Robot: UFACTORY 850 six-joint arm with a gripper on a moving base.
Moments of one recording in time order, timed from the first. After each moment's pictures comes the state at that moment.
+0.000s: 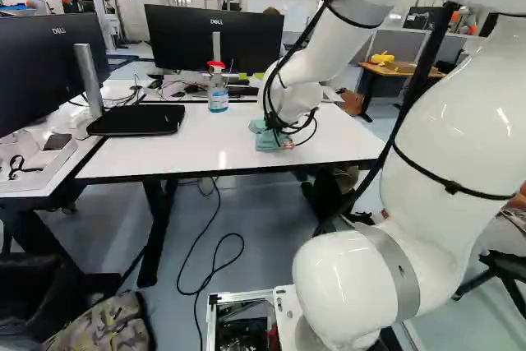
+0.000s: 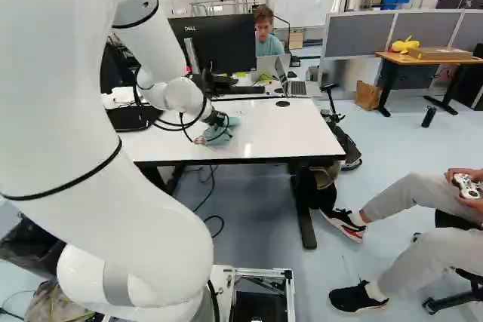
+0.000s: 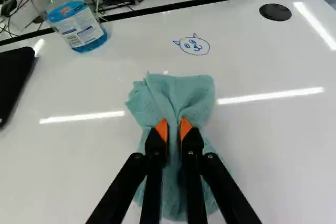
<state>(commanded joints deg) 5.2 -0.5 -34.7 9.9 13.1 0.0</state>
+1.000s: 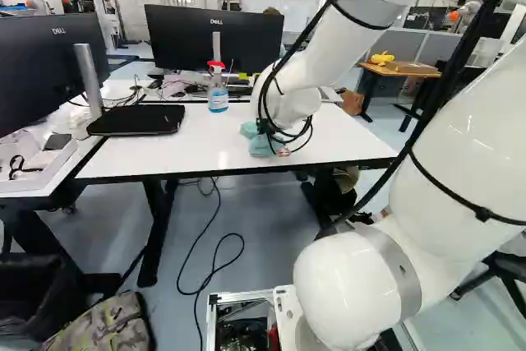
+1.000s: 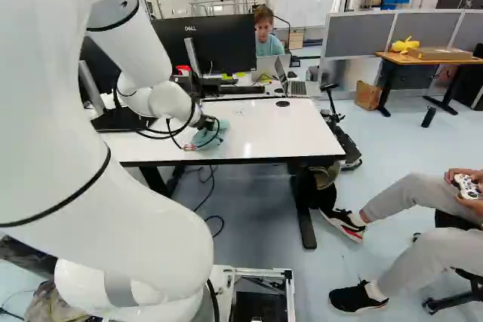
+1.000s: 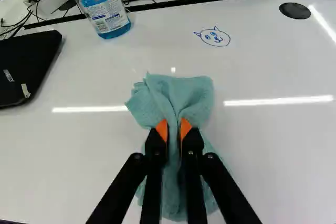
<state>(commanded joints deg) 9.0 4.6 -29.6 9.9 13.1 0.0</state>
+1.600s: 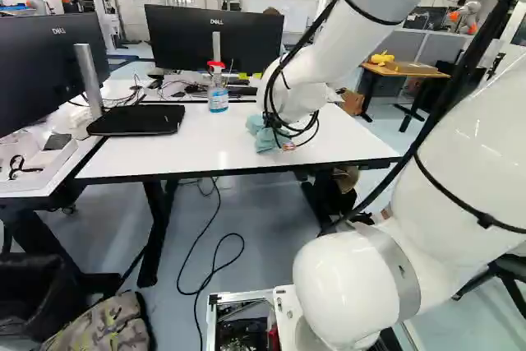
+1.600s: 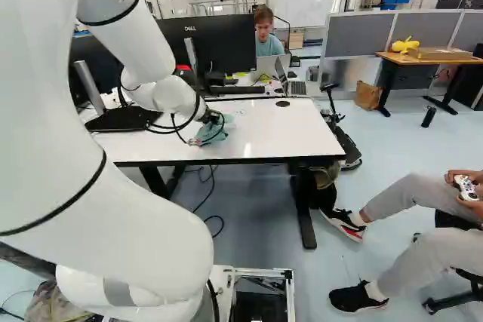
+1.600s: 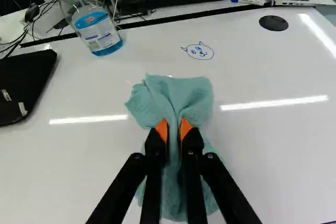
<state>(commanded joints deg) 5.1 6.3 -31.1 9.9 13.1 0.0</state>
